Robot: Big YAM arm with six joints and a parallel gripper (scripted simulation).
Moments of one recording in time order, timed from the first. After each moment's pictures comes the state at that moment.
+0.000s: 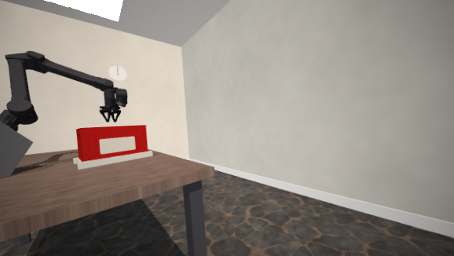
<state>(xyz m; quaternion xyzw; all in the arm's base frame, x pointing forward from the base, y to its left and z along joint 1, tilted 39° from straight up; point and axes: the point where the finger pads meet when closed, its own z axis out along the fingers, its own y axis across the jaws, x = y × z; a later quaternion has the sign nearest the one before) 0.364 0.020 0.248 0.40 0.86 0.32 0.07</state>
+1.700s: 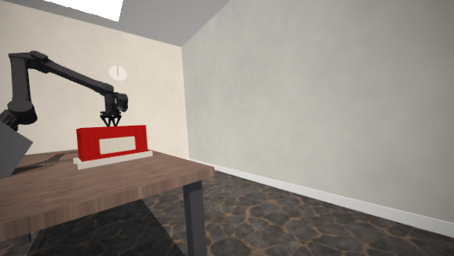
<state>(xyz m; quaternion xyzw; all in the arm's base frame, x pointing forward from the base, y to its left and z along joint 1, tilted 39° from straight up) 0.377 0.036 0.224 0.40 0.86 0.32 0.07</state>
